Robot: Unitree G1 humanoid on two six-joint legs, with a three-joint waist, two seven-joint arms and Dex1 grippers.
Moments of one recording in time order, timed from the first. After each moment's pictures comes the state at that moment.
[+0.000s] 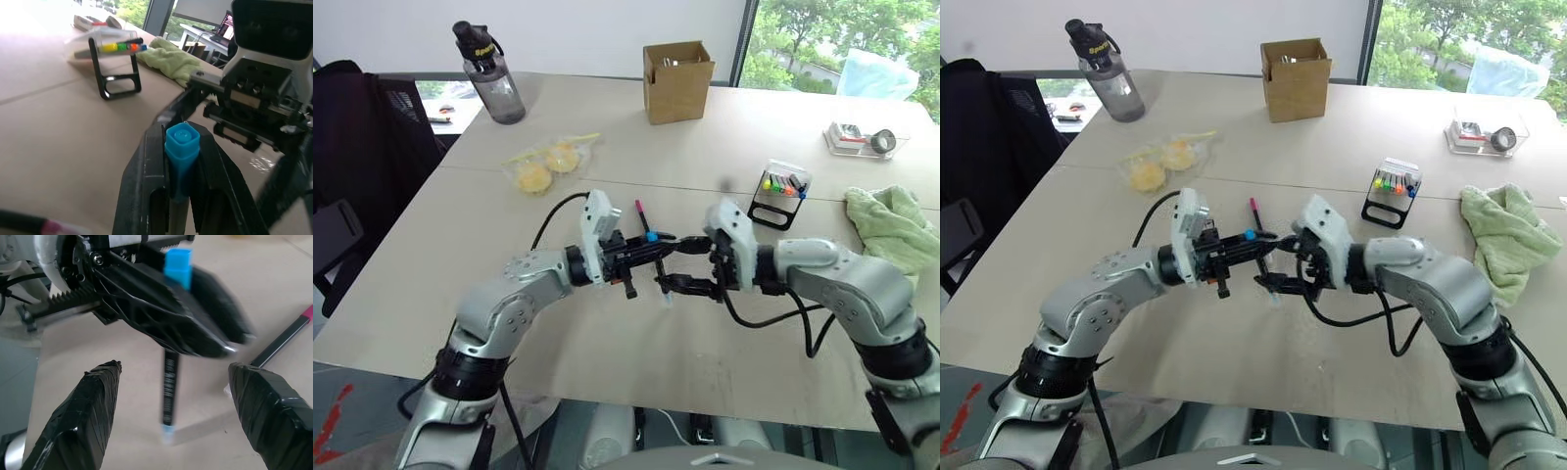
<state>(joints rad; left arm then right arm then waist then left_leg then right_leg) -0.40 0.55 -0.11 -0.30 -0.74 0.61 -0.76 -0.60 -0.45 0.24 -0.48 0.64 1.16 0.61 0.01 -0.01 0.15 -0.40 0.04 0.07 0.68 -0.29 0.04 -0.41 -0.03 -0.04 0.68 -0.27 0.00</state>
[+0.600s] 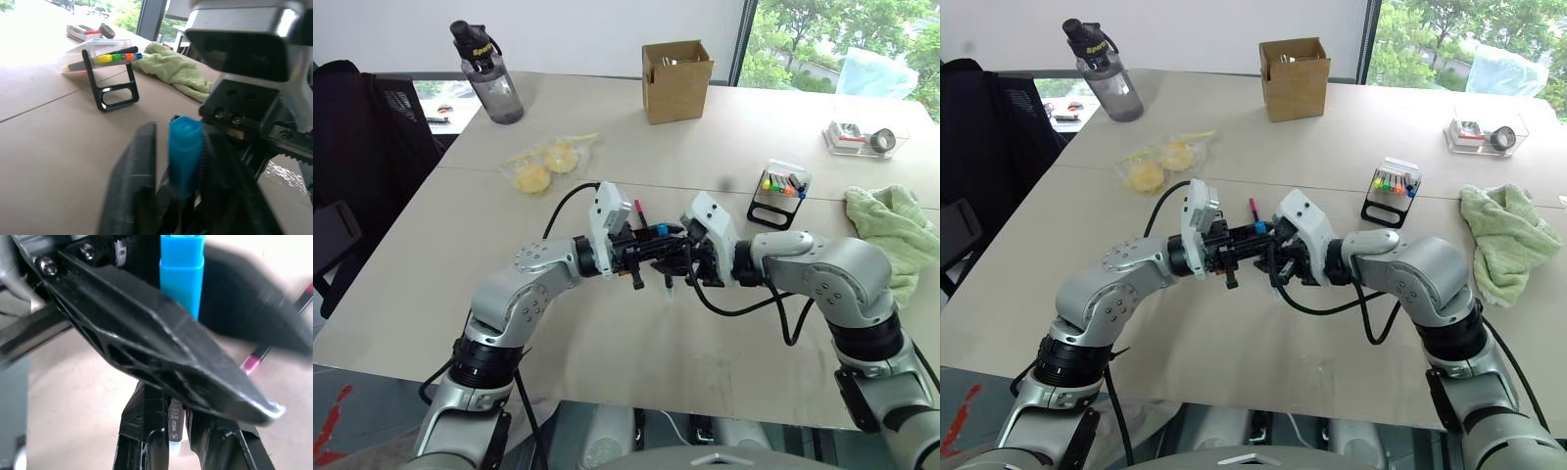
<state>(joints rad) -0.41 0.49 -0.08 -0.28 -0.69 0.63 -0.77 -0.62 -0.45 0.24 -0.48 0.63 1.23 0.54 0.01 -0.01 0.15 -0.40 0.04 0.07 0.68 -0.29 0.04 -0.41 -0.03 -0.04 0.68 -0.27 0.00</state>
